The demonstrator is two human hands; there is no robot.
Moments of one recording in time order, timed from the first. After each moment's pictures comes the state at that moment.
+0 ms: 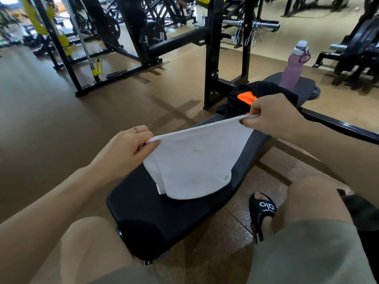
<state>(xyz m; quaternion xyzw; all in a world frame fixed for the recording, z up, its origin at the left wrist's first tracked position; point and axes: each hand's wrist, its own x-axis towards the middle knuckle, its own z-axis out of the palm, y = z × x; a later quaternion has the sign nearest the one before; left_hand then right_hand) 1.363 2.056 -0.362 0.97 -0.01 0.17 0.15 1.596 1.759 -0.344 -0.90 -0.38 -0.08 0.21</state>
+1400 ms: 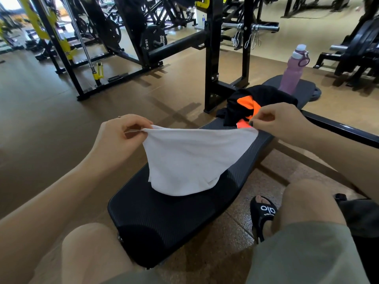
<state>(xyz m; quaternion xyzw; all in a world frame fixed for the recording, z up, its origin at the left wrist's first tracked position) 1.371 2.042 -0.321 0.92 0.10 0.25 0.30 1.615 1.736 -0.351 -0.88 -0.36 0.02 0.31</state>
